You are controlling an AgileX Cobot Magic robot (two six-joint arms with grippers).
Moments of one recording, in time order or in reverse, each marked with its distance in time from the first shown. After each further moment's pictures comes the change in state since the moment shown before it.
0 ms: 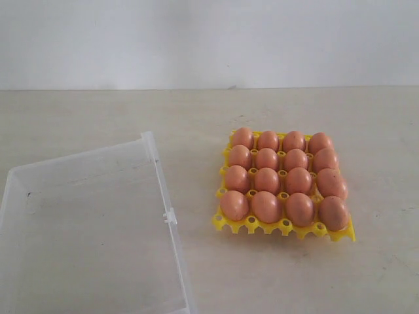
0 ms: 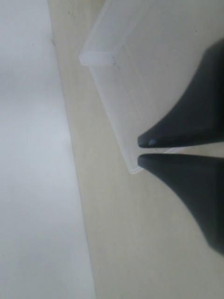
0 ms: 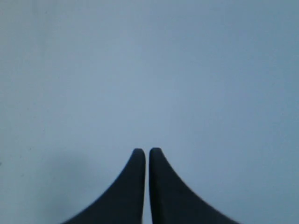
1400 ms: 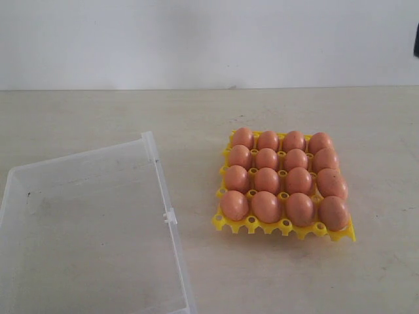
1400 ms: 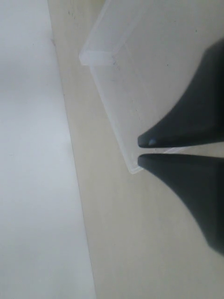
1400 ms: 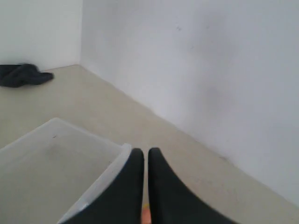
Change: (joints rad) left arm 0.000 0.000 0.000 0.000 0.000 0.000; right arm 0.000 -0.263 -0.475 -0.034 1.448 -0.299
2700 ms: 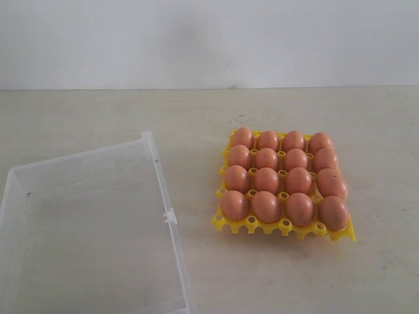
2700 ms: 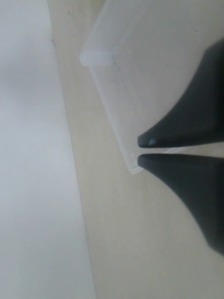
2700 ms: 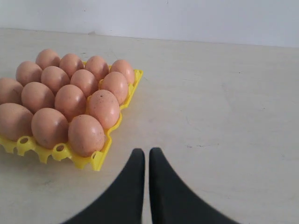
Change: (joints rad) left arm 0.000 0.000 0.000 0.000 0.000 0.000; right arm -0.430 -0.531 0.687 -0.483 -0.008 0.625
